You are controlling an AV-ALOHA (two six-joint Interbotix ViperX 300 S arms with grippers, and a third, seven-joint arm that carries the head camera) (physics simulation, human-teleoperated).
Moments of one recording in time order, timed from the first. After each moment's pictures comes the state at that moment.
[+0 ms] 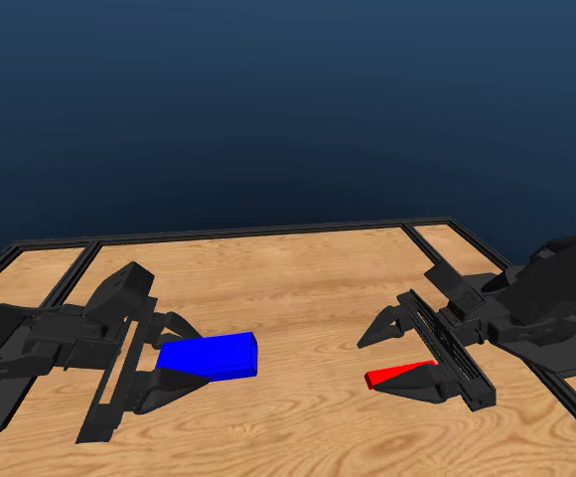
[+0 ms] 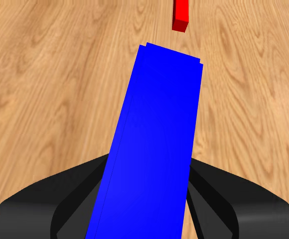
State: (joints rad) left arm -0.11 -0.10 1.15 -0.18 -0.46 -0.09; right arm 0.30 0.03 1.14 0.41 -0.72 0.07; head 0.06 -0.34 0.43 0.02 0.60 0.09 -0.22
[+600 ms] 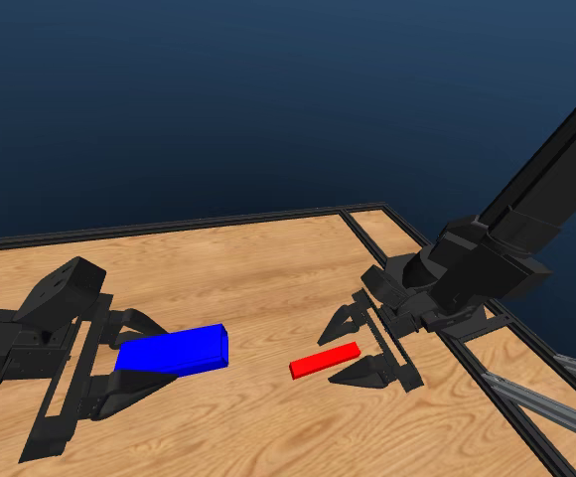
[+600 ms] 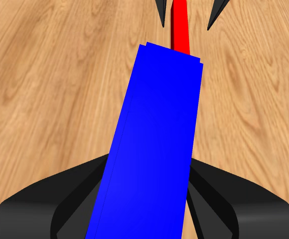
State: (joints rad) left arm -0.05 0.12 0.86 -0.05 -0.38 -0.13; right arm 0.55 0.12 1.31 0.67 -0.88 0.18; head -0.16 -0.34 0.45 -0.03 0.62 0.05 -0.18
